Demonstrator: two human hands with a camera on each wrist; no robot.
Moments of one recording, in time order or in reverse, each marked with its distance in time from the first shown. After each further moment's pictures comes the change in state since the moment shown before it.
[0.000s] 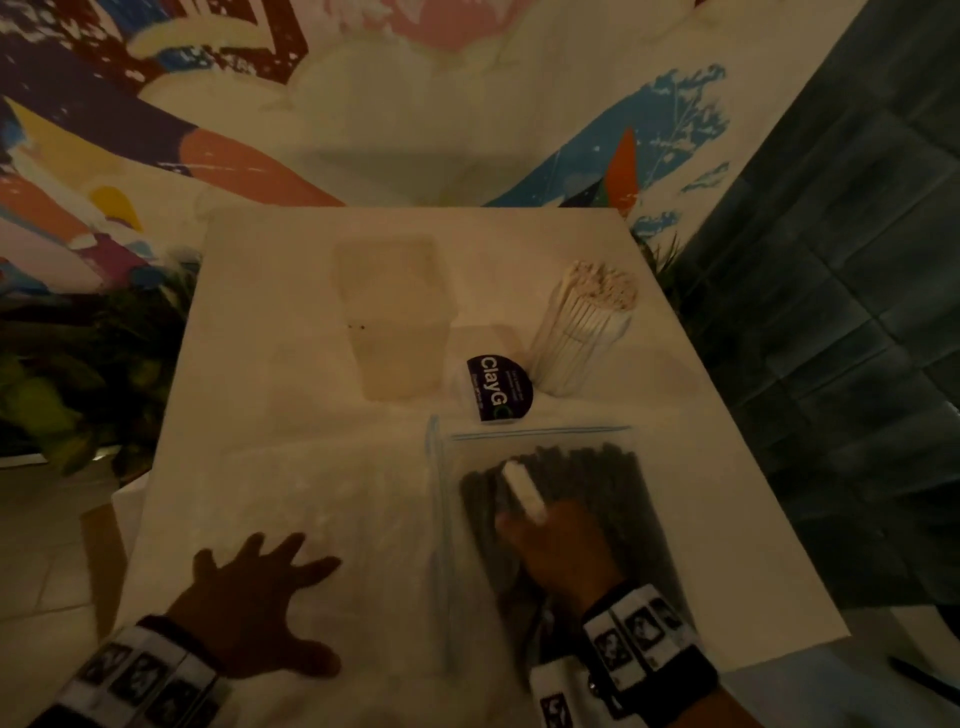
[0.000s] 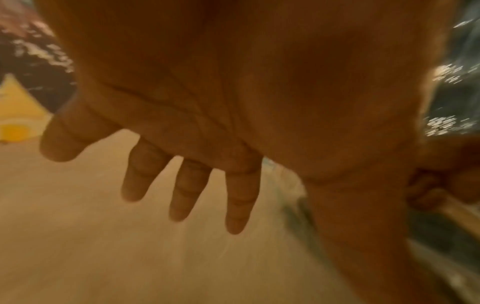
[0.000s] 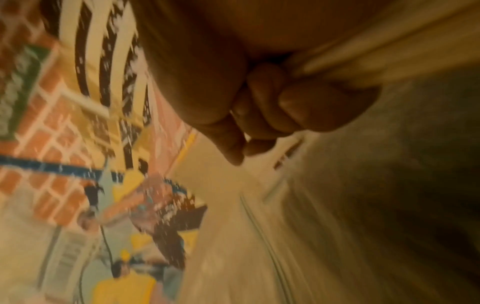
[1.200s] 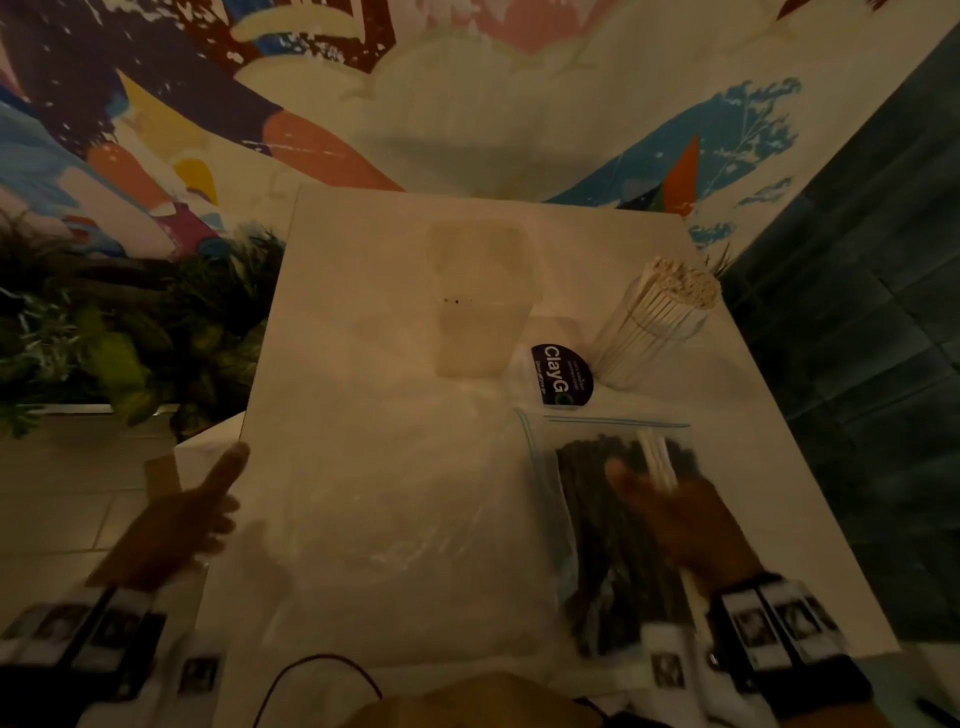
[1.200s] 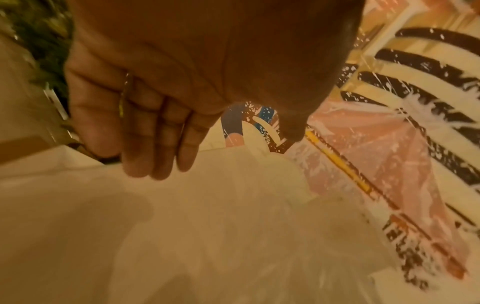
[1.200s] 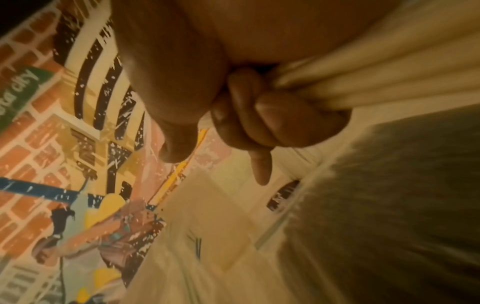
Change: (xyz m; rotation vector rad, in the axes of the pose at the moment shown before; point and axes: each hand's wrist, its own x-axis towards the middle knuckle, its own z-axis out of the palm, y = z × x) left_hand -0.022 -0.113 0.020 -1.362 0.456 -0.365; right_hand -0.038 -0.010 -0.039 0.217 0.080 0.004
